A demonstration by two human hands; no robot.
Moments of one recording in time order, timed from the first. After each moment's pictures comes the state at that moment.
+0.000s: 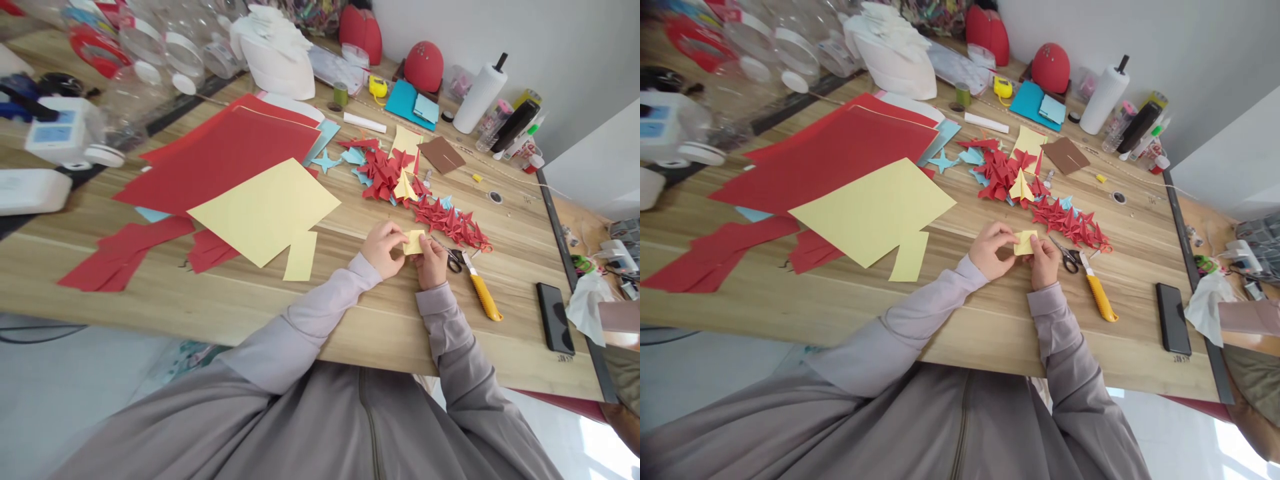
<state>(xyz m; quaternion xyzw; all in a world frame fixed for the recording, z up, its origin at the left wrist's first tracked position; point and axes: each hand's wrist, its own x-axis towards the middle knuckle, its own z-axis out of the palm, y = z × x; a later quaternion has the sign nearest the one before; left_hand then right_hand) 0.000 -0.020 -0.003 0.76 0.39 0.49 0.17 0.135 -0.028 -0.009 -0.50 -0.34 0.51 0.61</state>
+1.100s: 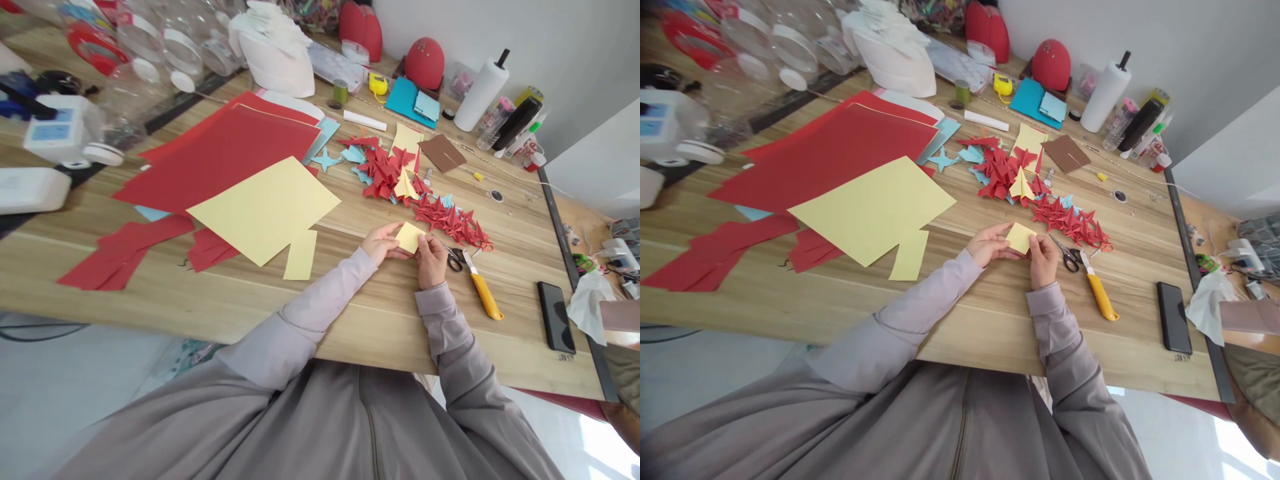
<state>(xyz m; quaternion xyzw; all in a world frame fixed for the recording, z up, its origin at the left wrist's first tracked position) 0.003 -0.010 0.007 0.31 0.34 0.43 0.78 0.136 -0.027 -0.020 -0.52 -0.42 0.42 0.61</state>
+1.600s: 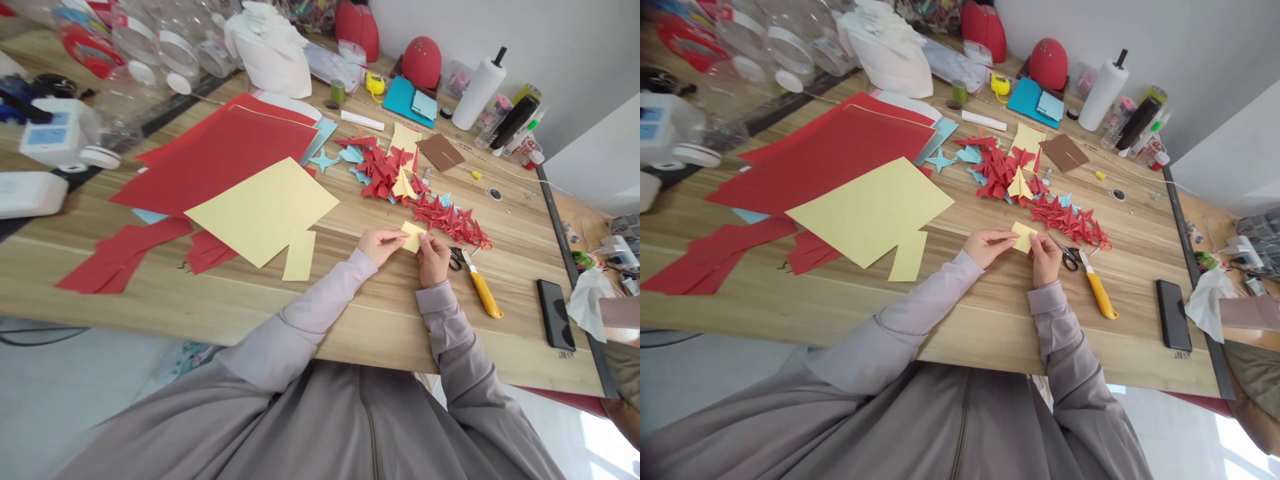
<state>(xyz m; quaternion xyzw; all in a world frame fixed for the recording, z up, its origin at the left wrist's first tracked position) 0.004 -0.013 -0.005 0.49 0.39 0.50 0.60 0.140 -0.026 -0.018 -0.54 -0.39 0.43 0.61</state>
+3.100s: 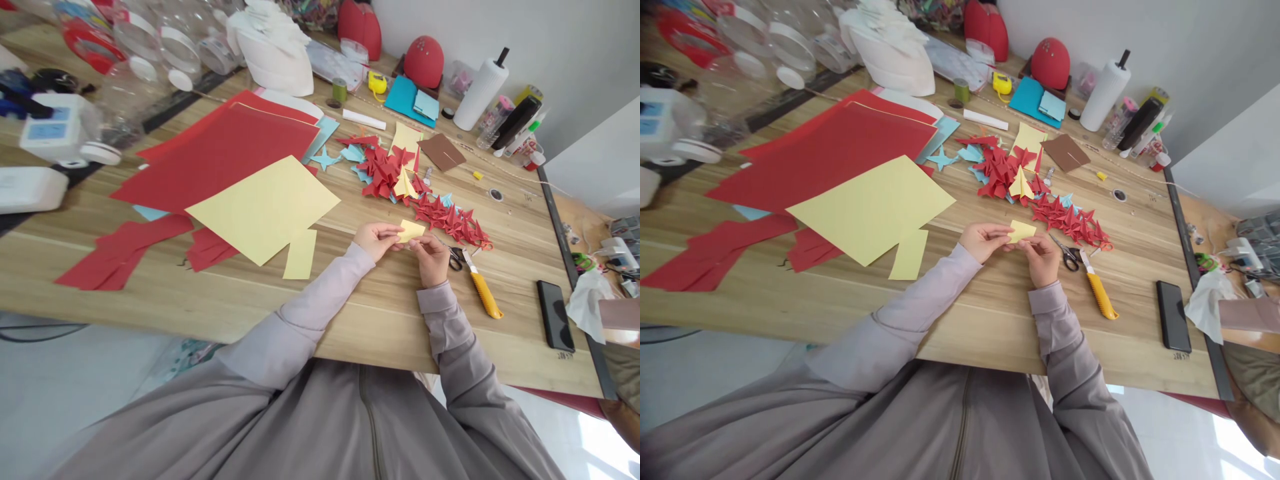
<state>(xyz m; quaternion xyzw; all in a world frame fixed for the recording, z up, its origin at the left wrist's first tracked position) -0.001 -0.007 -0.001 0.43 0.41 0.49 0.64 0.137 -0.030 -0.006 -0.48 -0.51 0.36 0.61</state>
